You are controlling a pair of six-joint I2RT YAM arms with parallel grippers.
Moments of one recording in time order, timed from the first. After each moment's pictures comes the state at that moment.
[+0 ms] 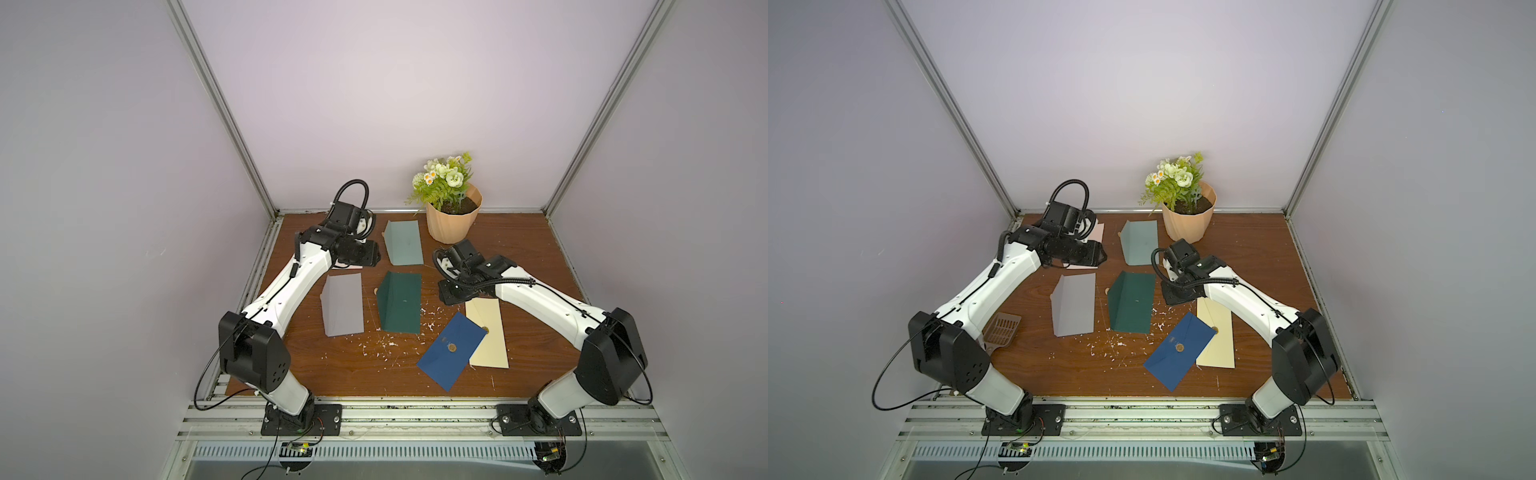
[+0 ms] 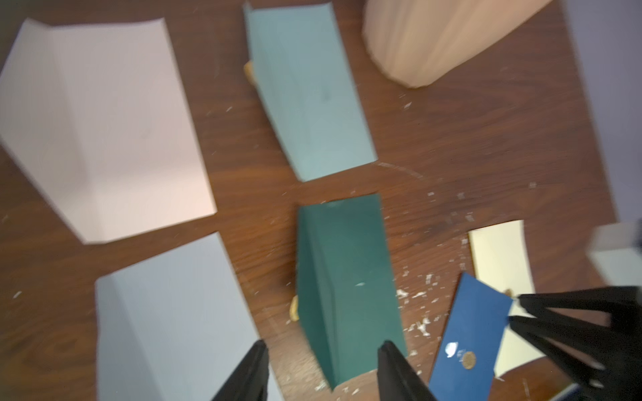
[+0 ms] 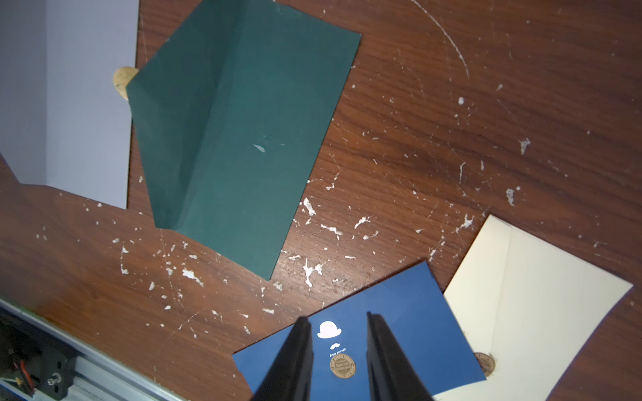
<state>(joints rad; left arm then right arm) -0.38 1.61 1.54 -0.83 0.26 -0.23 0.64 1.57 1.26 -0.78 -0.01 0.30</state>
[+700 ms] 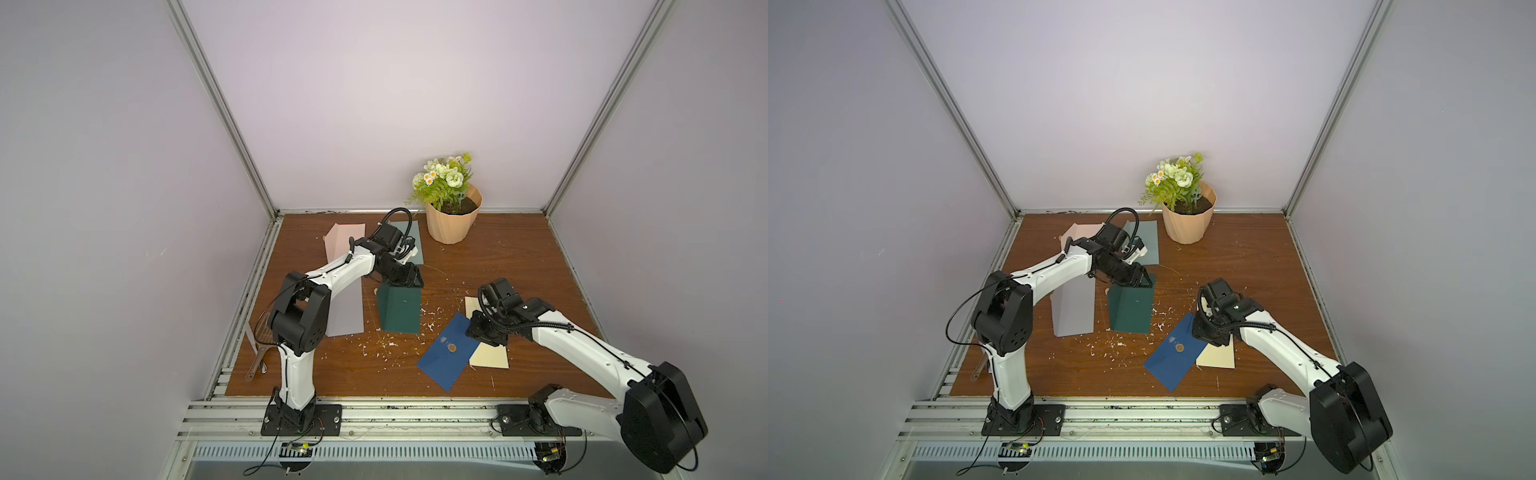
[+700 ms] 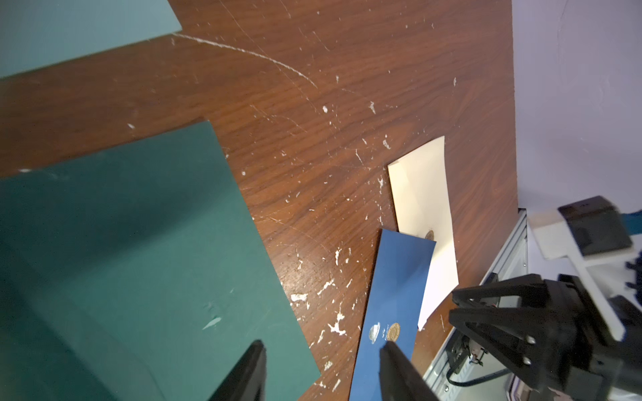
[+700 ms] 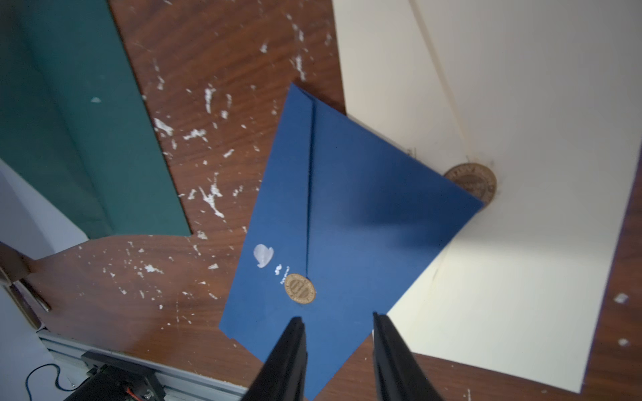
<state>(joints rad) -0.52 1.95 1.50 -0.68 0.61 -0.26 0.52 1.18 0.69 -0.66 -0.15 0.79</state>
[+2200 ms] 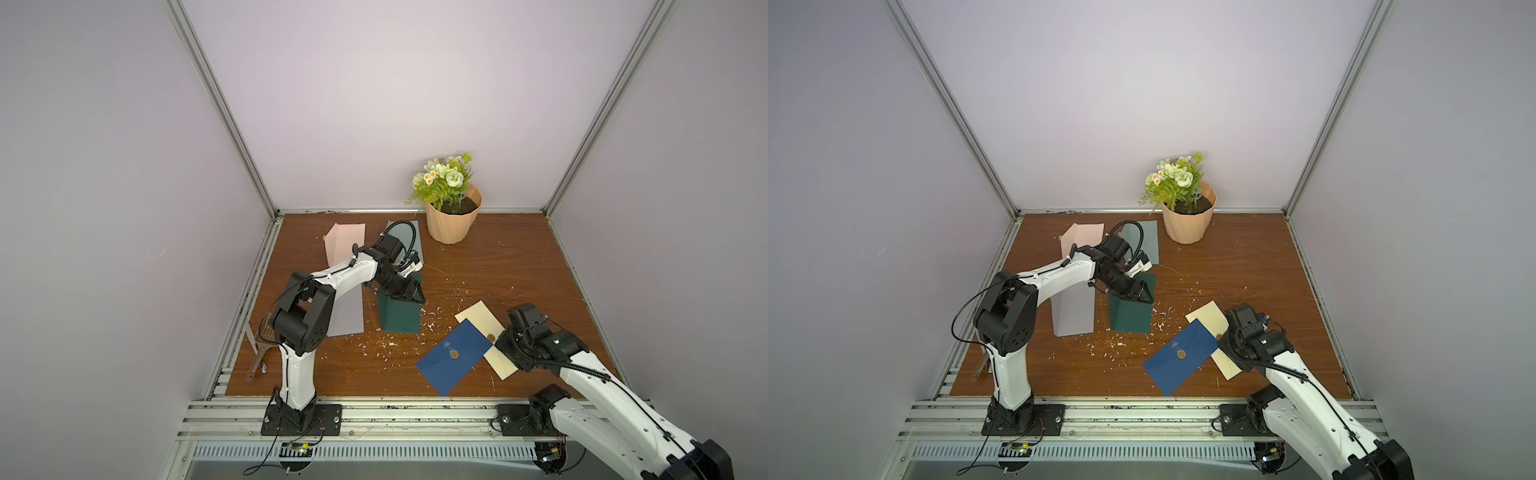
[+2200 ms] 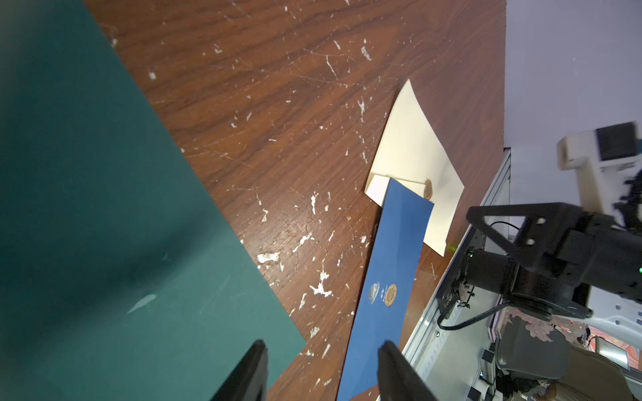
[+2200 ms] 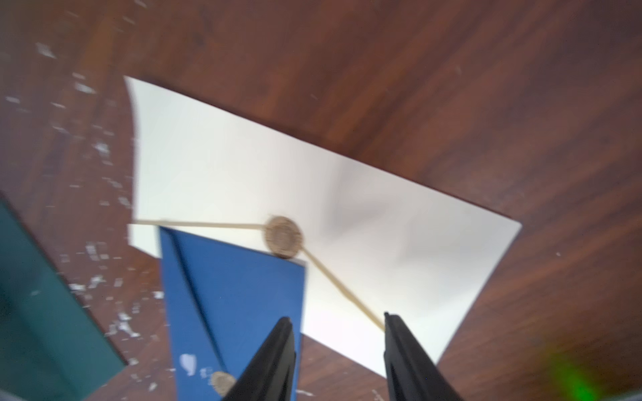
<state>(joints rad) -0.54 1.95 1.42 -0.71 0.73 -0.15 0.43 0.88 0.57 -0.79 0.16 1.09</state>
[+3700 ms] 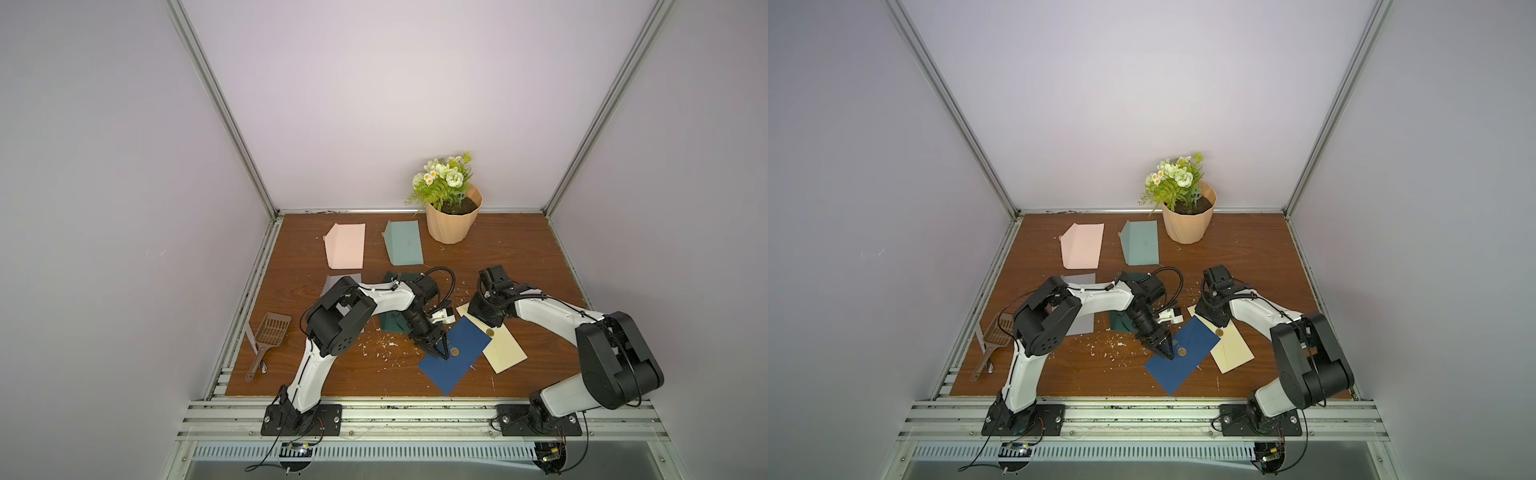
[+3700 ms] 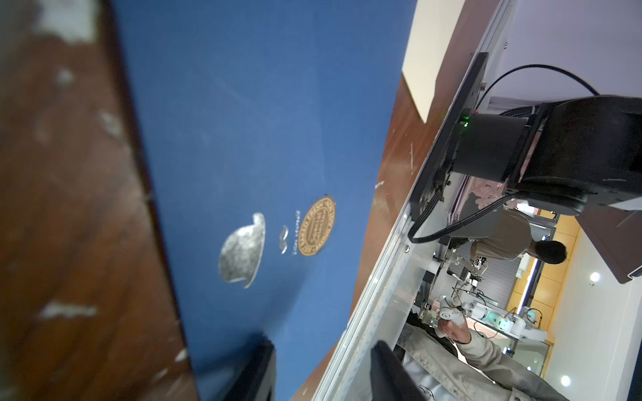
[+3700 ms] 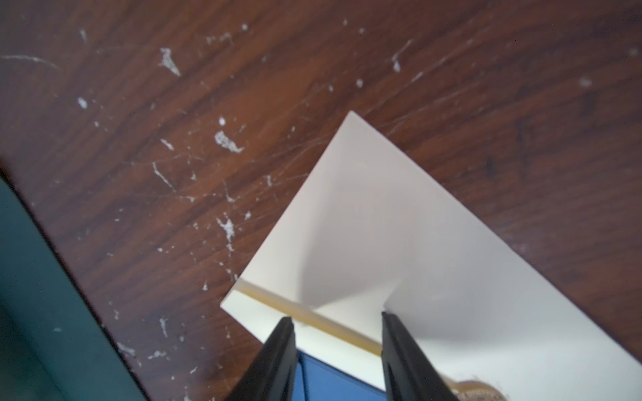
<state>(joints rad) -0.83 2.13 1.38 -0.76 0.94 -0.13 0.35 1.51 0.79 -0.44 0.04 0.84</state>
